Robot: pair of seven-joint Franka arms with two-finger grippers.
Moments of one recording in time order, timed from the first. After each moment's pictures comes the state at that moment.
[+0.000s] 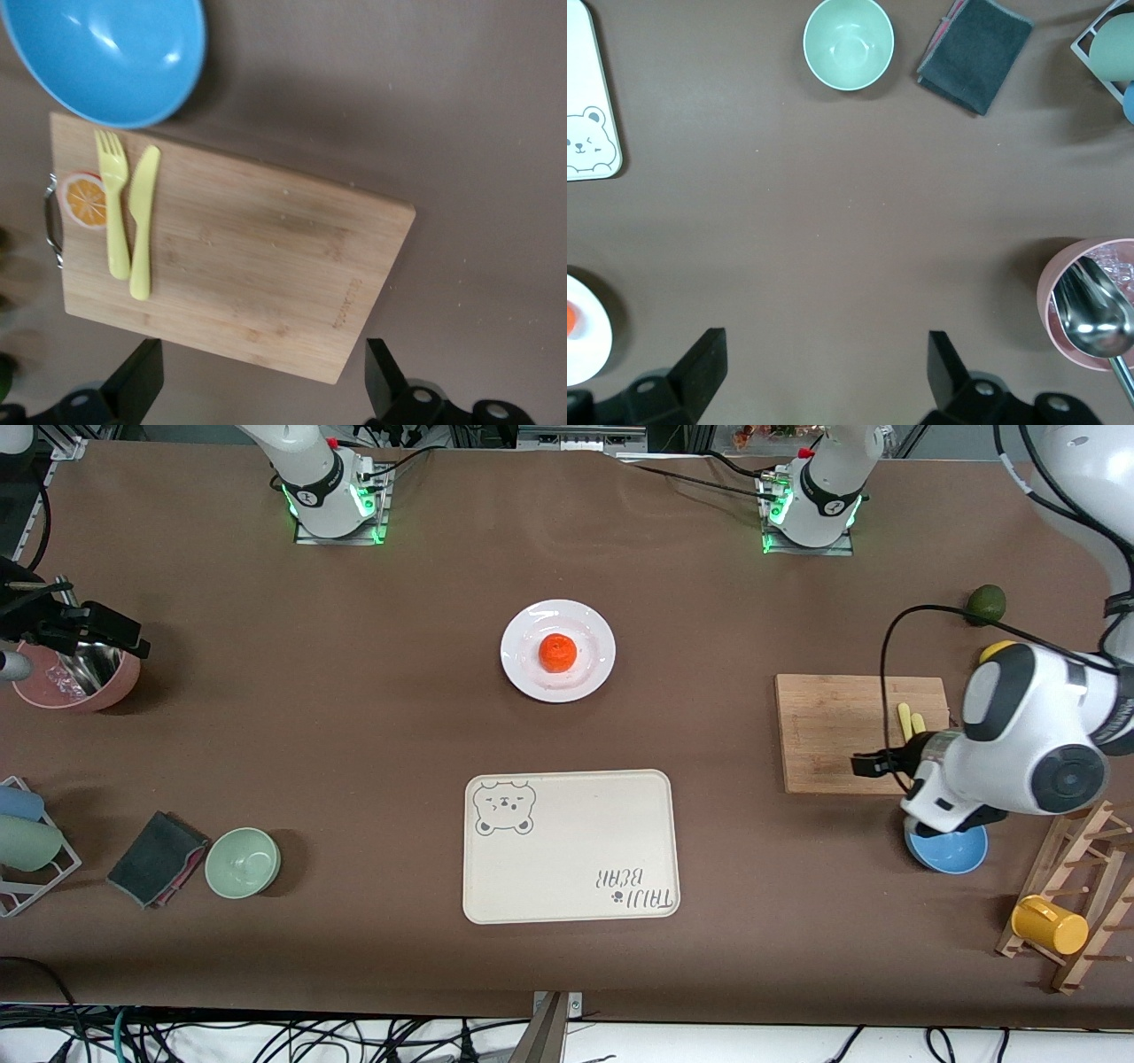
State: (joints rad) left arm 0.38 0.59 -0.50 -1.44 0.23 1.61 -0.42; right arm 0.09 0.03 -0.16 -1.64 0.03 1.61 -0.04
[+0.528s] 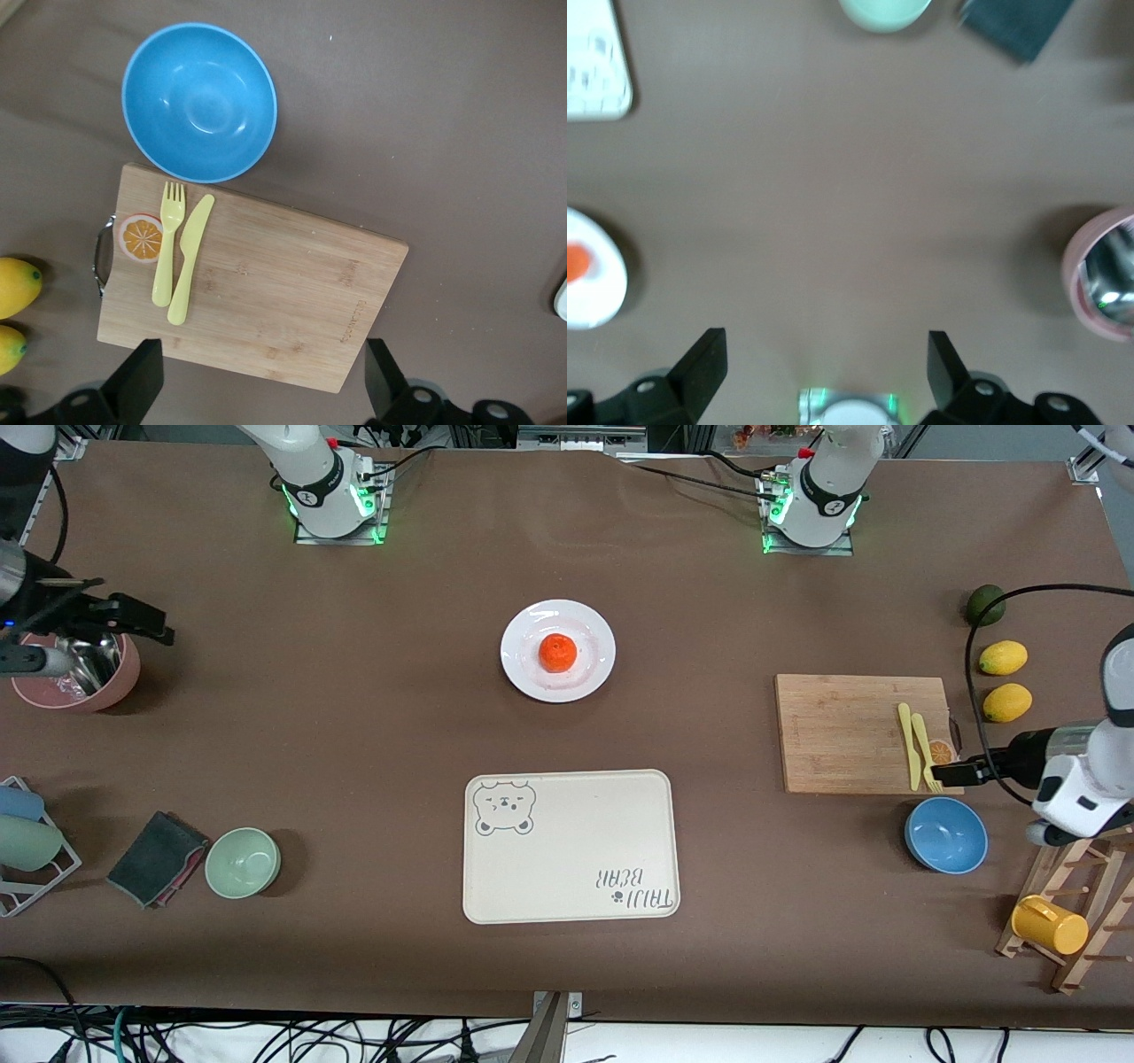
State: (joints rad) left arm 0.51 0.54 -0.51 -1.36 0.15 1.60 -0.30; right arm 0.11 0.04 -0.12 -1.65 0.07 1.46 -0.04
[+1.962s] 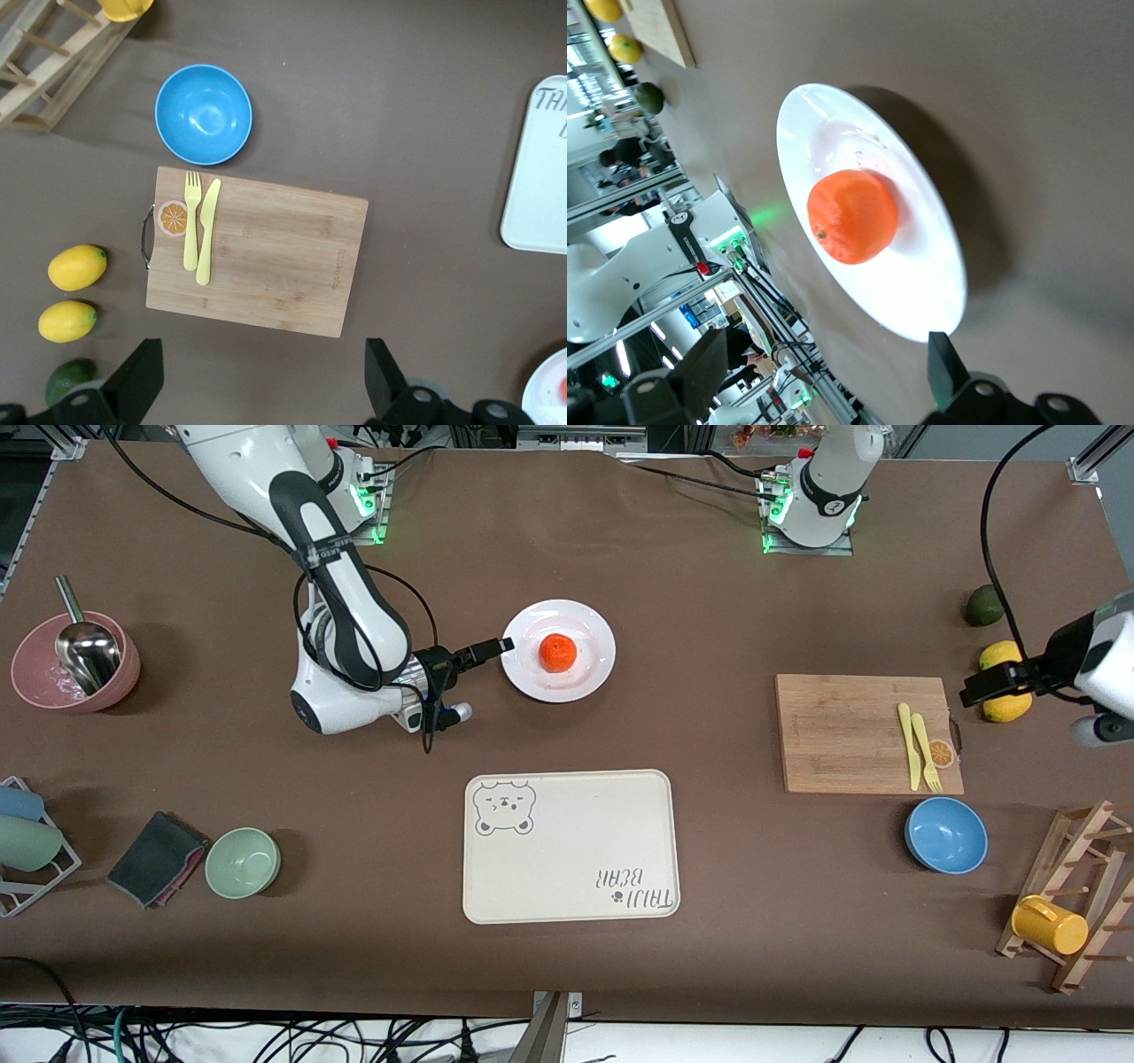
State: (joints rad) left arm 0.04 0.15 -0.02 -1.48 0.00 1.54 -0.12; right arm 0.47 0.51 -0.07 -2.00 1.08 1.83 -0.52
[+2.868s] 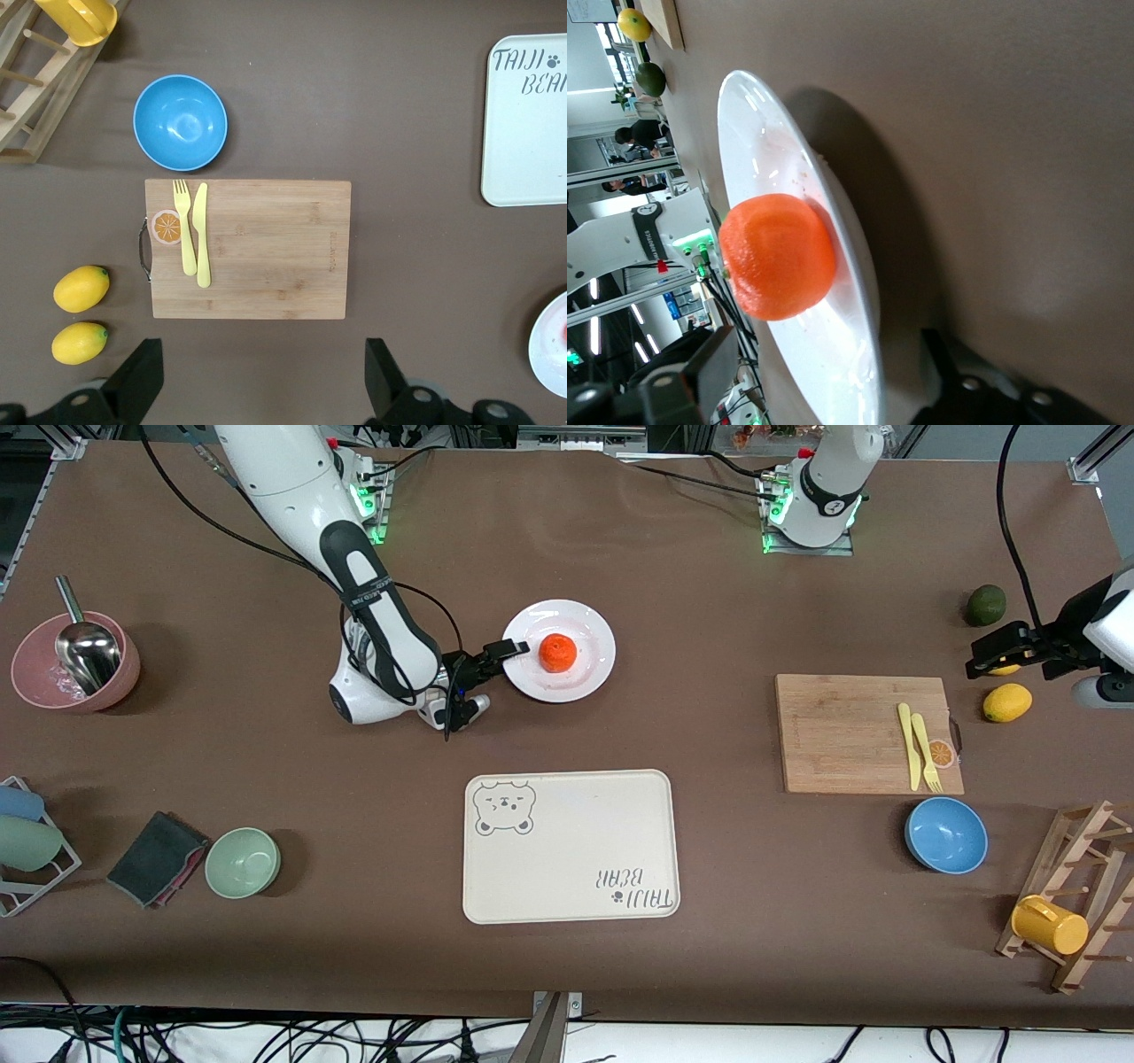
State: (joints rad) left arm 0.04 0.11 -0.01 -1.49 -0.02 1.53 0.01; right arm 0.55 0.63 -0.07 -2.03 1.25 1.96 -0.82
